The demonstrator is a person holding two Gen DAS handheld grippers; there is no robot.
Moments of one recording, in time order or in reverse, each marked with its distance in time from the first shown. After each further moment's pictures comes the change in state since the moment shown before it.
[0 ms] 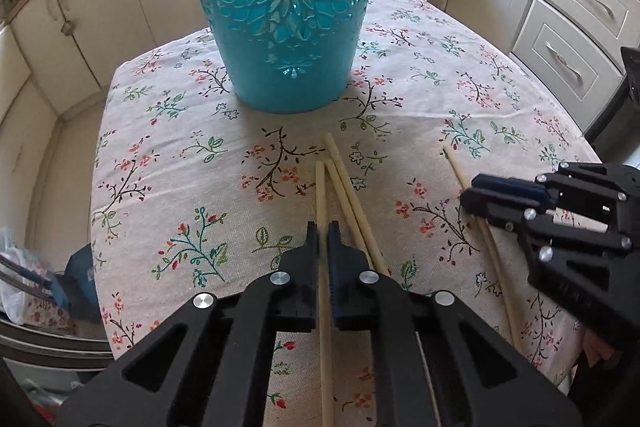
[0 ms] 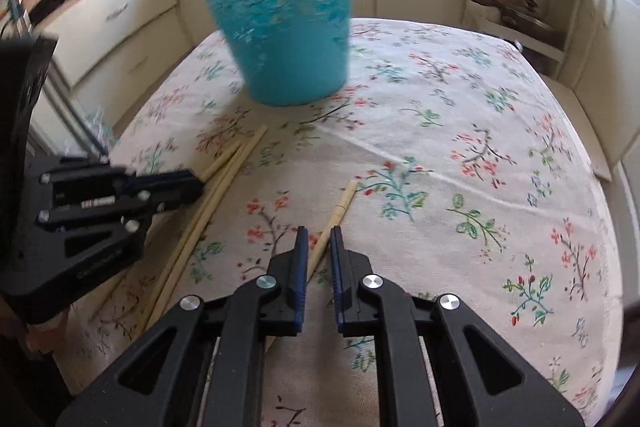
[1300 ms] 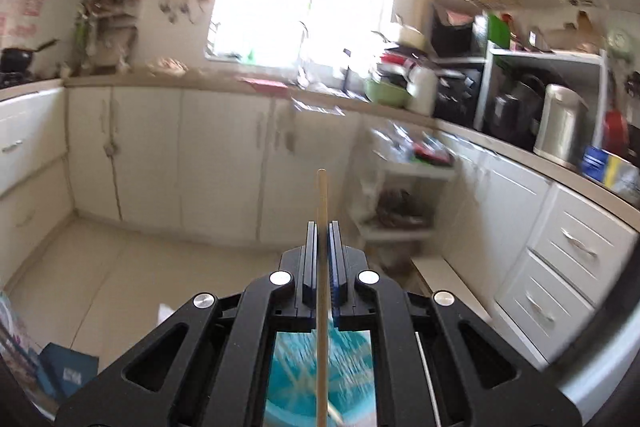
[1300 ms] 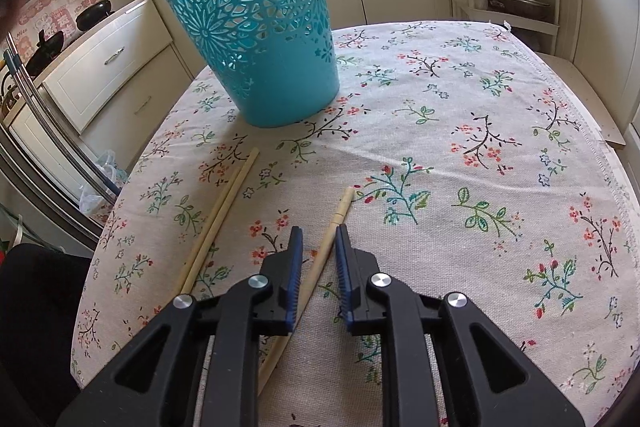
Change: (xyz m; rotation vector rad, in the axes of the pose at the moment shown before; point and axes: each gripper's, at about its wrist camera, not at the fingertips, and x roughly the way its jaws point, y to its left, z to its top) left arm -0.164 0.045 0.192 -0.251 -0.726 0.038; right arm 0.002 -0.009 -0.001 0.108 -0.059 0.067
